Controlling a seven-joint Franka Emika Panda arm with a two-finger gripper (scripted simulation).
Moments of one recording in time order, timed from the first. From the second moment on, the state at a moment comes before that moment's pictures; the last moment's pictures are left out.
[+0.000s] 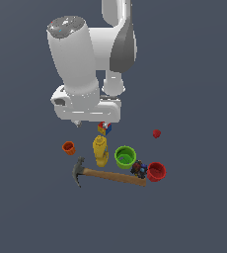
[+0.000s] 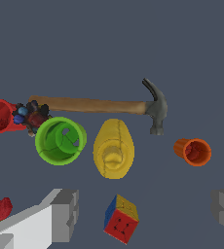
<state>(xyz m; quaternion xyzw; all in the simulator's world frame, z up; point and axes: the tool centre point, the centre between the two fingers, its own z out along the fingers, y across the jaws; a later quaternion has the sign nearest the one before) 0.015 -0.077 0.252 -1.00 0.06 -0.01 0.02</state>
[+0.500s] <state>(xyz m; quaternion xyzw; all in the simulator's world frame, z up) 0.010 -0.168 0.147 -0.99 0.10 0.00 0.01</state>
